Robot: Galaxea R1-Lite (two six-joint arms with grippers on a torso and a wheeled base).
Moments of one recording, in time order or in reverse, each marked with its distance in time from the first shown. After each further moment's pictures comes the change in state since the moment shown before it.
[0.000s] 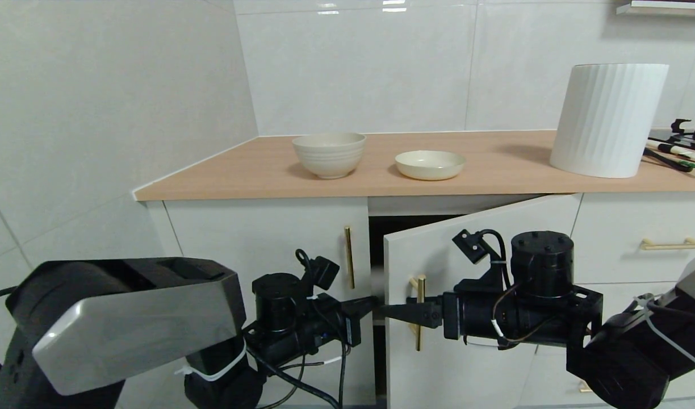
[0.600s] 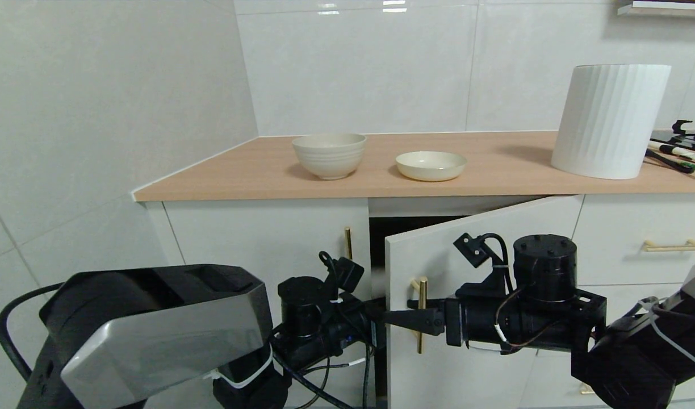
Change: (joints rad) left arm -0.099 0.033 -0.071 -0.018 0.053 0.008; right arm -0.009 -0.003 0.024 0.001 -0.011 -0.052
